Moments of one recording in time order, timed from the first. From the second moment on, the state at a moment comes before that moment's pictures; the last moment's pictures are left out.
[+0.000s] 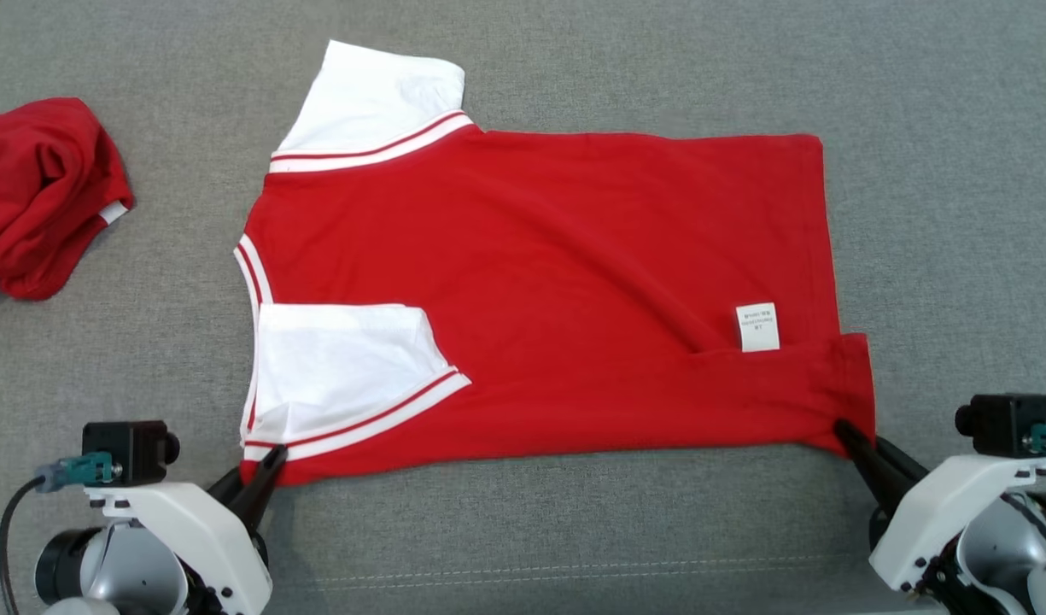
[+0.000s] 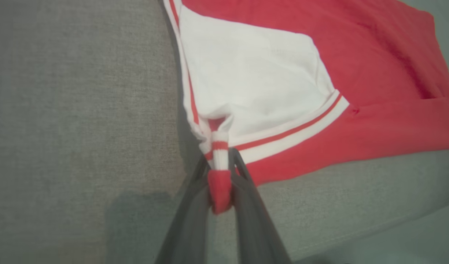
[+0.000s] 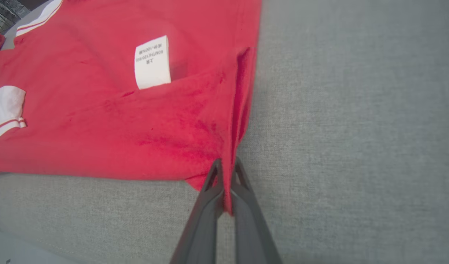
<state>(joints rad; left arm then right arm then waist) -0.03 0.39 -0.19 -0.07 -0.73 0.08 0.44 -0.10 -0.24 0.10 0.09 0.57 0.13 0.37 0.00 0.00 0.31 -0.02</state>
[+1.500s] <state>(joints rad) -0.61 0.46 -0.25 0.08 -0.59 -0.04 0.35 -0.43 -0.13 0.04 0.21 0.38 0.13 0.10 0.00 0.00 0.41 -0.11</state>
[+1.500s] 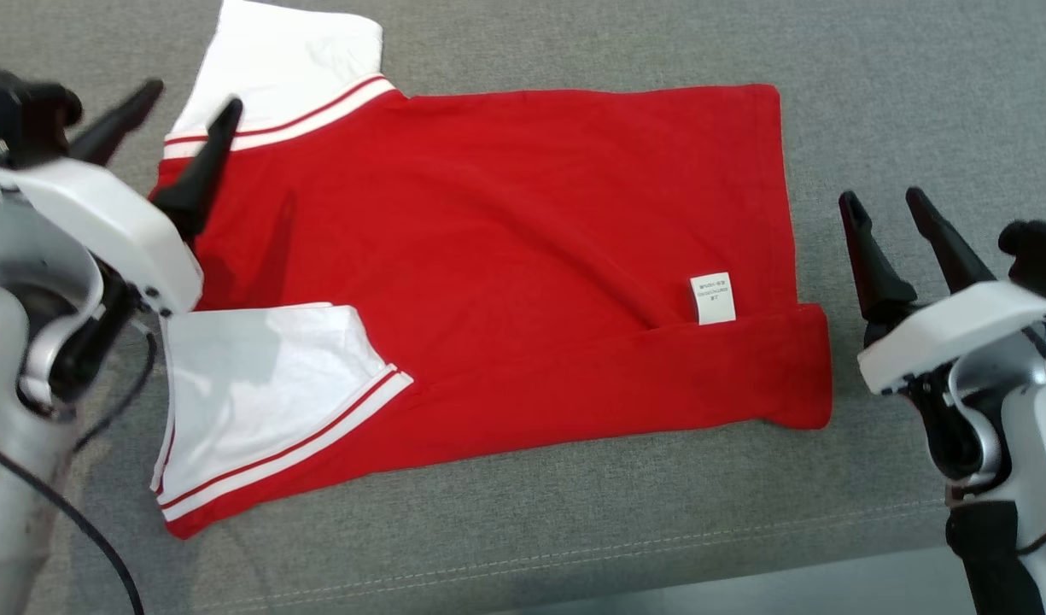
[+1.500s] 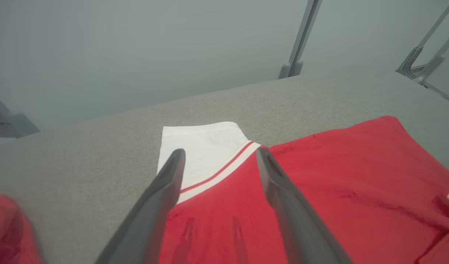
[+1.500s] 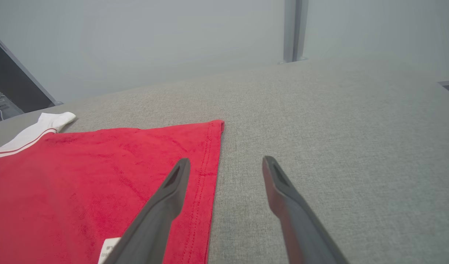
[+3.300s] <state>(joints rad) -1.34 0.60 -0.60 0.76 -0.79 -0.13 0.47 -1.24 -0.20 0.73 0.78 0.84 0.13 0.14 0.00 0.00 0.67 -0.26</state>
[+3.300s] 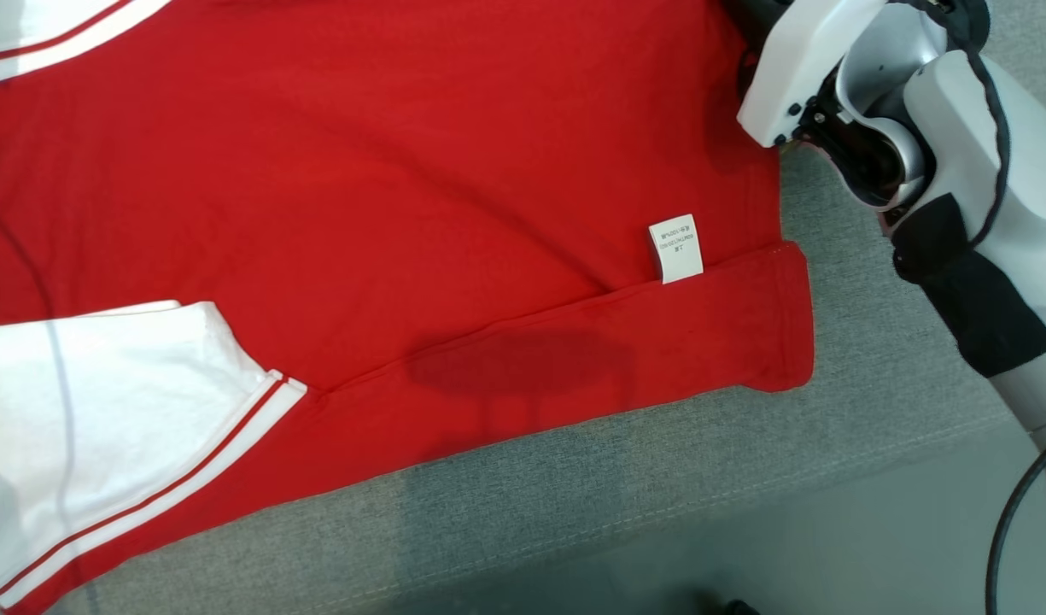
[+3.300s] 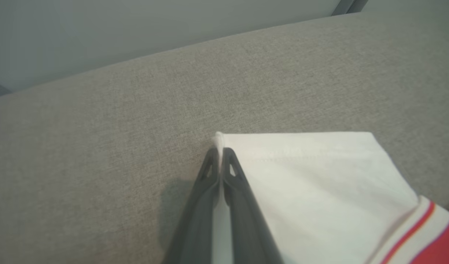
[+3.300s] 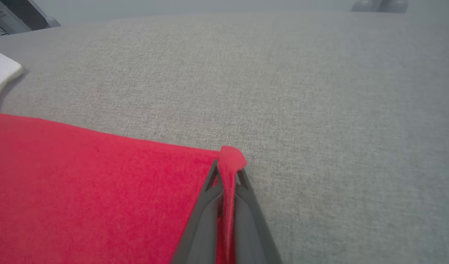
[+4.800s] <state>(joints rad) -0.66 0.93 -0.70 -0.20 -1.07 0.01 -0.07 -1.03 -0.82 1.04 0.33 0.52 0.13 -0.25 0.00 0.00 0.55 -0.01</state>
